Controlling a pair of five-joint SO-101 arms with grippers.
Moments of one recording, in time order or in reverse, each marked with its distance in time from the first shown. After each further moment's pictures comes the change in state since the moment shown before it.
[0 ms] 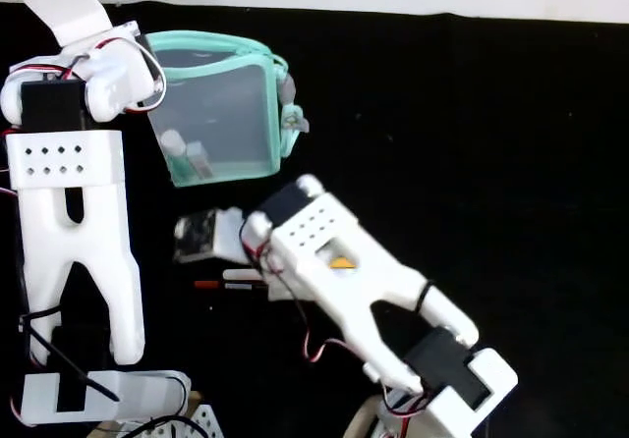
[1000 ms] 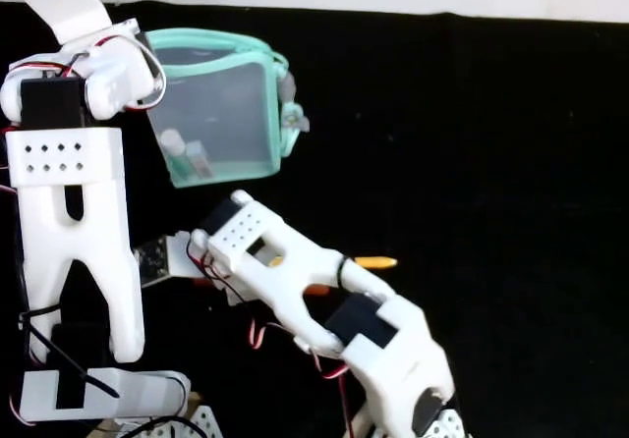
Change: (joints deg) left arm 0.0 0.5 -0.8 0.0 0.0; right arm -6.9 28.9 -17.3 -9.0 3.3
